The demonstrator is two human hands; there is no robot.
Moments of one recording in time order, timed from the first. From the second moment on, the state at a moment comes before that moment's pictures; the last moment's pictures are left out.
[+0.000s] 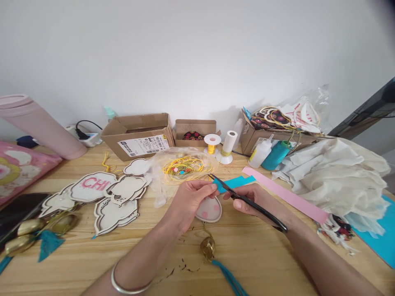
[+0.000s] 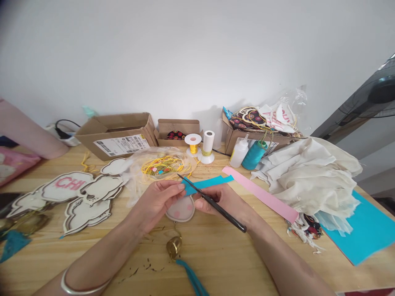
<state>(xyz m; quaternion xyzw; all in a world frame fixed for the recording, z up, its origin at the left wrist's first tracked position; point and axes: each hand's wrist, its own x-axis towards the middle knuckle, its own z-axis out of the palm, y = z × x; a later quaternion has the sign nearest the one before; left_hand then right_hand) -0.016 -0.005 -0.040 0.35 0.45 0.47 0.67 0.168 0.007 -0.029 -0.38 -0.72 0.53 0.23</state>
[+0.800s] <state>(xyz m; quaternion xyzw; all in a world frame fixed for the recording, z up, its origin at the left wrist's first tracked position) -0.008 -0.008 -0.041 0.28 0.40 0.54 0.68 0.165 0.008 -0.049 -0.35 -0.69 0.59 0.24</state>
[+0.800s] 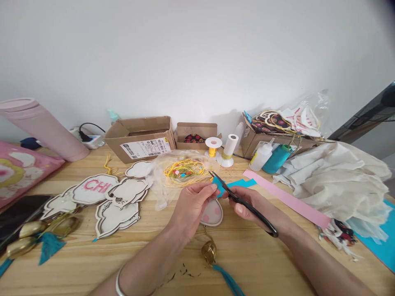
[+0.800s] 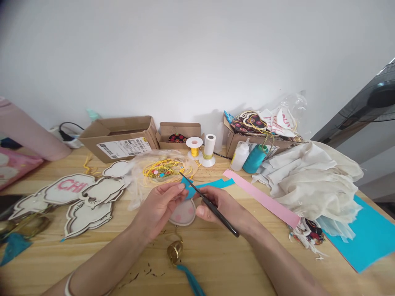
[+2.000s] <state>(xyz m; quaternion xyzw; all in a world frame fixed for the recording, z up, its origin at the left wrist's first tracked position) 0.005 -0.013 -0.036 0.41 0.50 0.49 0.59 0.155 0.006 -0.036 -0.44 -0.56 0.54 0.45</state>
